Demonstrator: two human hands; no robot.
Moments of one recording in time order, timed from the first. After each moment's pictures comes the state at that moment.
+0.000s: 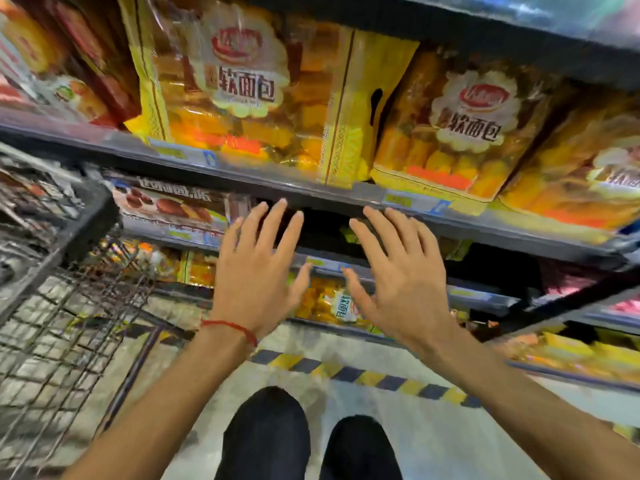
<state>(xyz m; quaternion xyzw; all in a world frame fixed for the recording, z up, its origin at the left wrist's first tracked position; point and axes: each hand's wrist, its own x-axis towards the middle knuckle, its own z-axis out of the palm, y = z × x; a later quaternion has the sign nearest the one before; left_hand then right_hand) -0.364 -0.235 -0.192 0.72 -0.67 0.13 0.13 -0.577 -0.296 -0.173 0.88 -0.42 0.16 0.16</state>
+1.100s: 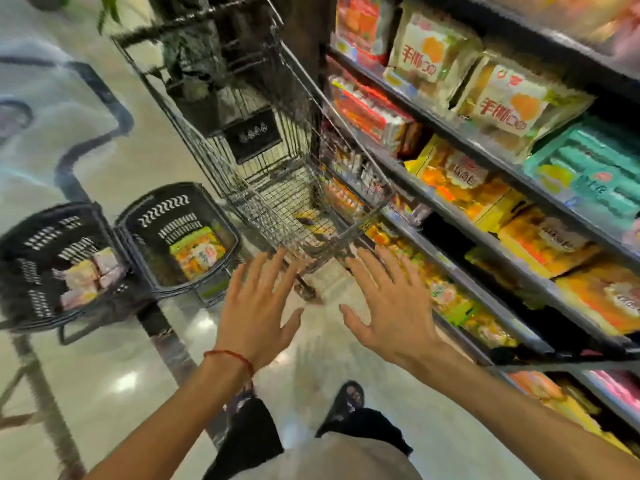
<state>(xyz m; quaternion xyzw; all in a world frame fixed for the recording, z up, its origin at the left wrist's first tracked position) -0.388 0.279 0.157 0.91 -0.42 -0.01 0.00 -0.517 0.072 0.178 0.99 -0.10 0.04 0.02</state>
